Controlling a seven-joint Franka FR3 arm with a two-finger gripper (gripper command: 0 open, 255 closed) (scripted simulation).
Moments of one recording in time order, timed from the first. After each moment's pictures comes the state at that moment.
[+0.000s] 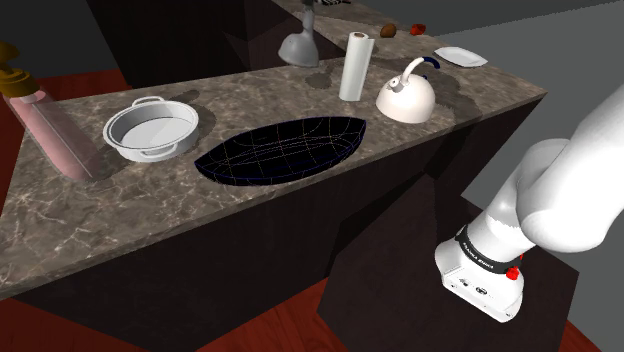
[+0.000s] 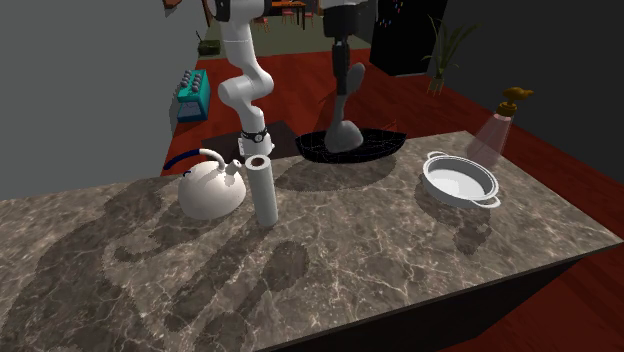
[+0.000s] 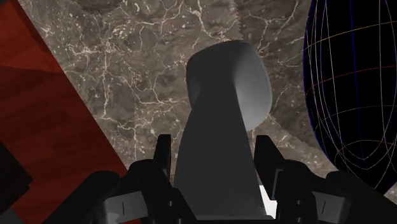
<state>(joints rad) 0.24 -0.04 -0.05 -1.56 -0.10 1.78 -0.70</state>
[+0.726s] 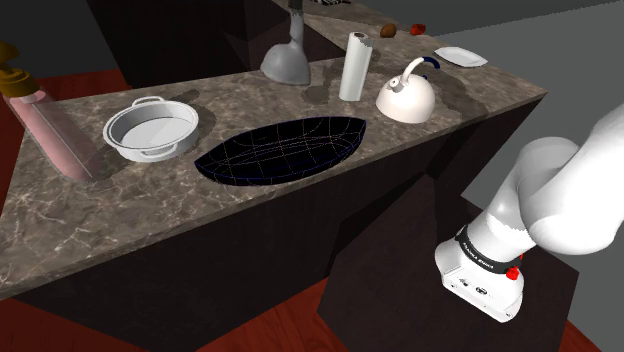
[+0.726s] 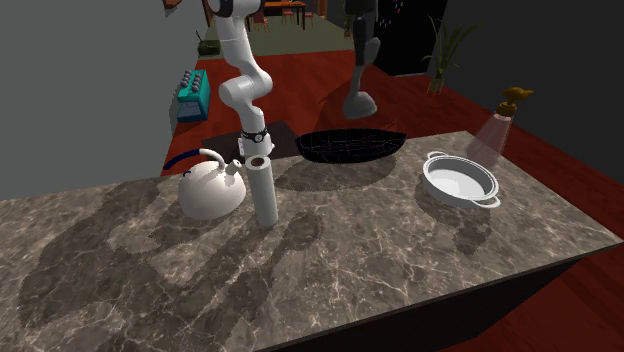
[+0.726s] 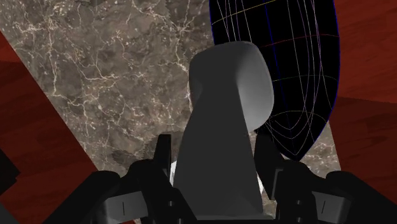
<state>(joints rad) 0.35 -0.17 0.09 -1.63 -0.14 1.69 -0.45</state>
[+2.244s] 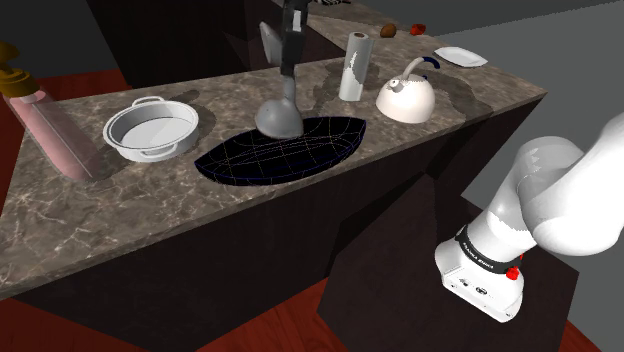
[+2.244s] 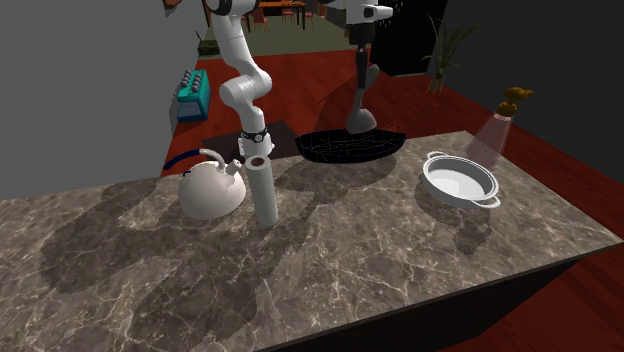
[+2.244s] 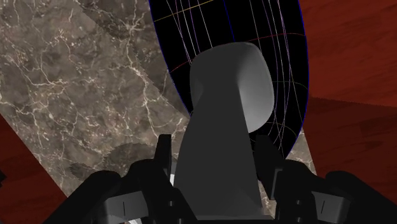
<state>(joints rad) 0.40 -0.26 0.16 -1.94 -0.15 1.89 -0.31</state>
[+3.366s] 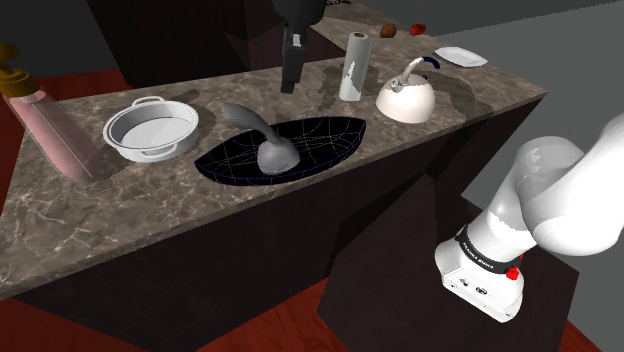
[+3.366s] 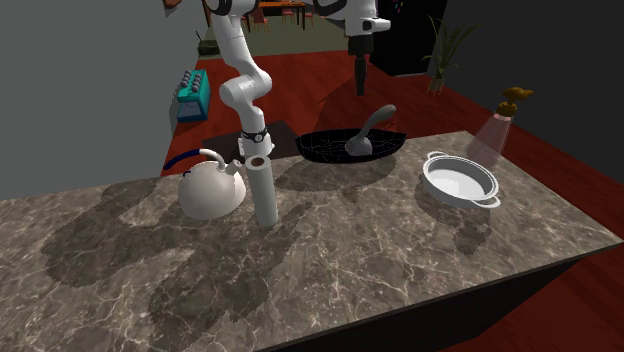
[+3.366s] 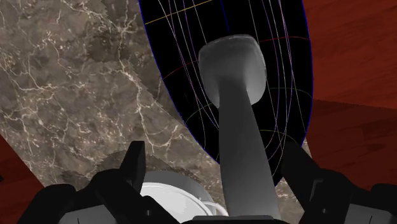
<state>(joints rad) 0.40 -0.27 0.16 -2.02 -0.15 1.96 -0.29</state>
